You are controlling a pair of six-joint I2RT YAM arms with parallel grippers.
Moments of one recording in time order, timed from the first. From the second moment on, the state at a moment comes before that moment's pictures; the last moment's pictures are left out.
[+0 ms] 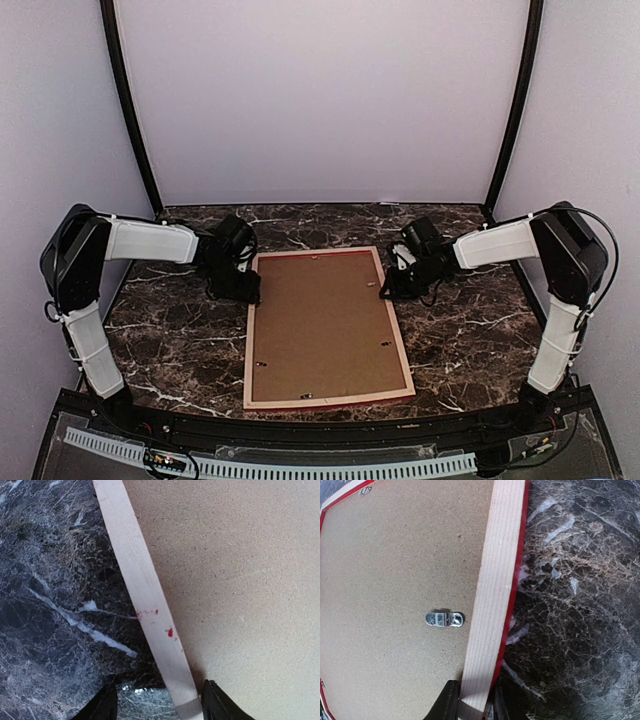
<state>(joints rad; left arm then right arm) -0.55 1.83 1.15 -0.53 -0.03 -0.33 0.55 1.85 1.07 -0.26 -0.23 0.39</state>
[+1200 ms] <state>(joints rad) -0.57 1.90 1.23 -0.57 0.06 -0.37 0.54 1.84 1.04 -0.22 -0.23 0.40</state>
